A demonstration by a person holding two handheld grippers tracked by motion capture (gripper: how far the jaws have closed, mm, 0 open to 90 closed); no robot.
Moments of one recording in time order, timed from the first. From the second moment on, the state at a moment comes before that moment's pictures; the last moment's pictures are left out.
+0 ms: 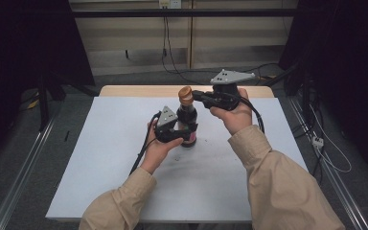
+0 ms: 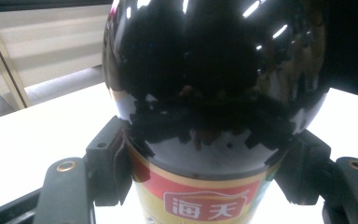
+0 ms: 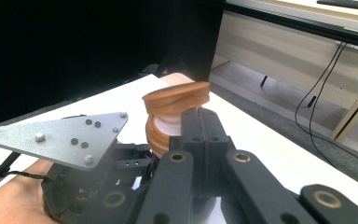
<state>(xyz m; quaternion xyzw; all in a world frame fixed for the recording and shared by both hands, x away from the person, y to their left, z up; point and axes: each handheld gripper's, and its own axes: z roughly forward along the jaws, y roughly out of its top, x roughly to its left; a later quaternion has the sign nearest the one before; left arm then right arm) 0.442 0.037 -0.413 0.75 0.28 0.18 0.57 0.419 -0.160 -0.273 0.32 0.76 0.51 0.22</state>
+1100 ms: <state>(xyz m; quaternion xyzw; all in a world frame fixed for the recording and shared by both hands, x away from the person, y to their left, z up) 0.442 0.036 -0.415 0.75 0.28 0.18 0.57 0.419 -0.157 -0.269 0.32 0.76 0.52 0.23</state>
